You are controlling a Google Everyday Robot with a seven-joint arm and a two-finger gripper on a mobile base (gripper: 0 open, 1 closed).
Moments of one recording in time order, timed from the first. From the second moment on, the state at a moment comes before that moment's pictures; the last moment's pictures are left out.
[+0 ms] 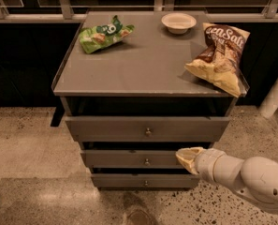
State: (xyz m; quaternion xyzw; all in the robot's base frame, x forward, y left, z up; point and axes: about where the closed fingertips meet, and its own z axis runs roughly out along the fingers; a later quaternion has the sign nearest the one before) arm 0.482 -0.166 0.634 -0.32 0.83 0.13 0.44
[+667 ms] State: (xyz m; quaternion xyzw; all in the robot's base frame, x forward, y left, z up) arm 0.481 -0.169 0.579 -0.28 0.85 0.15 0.42
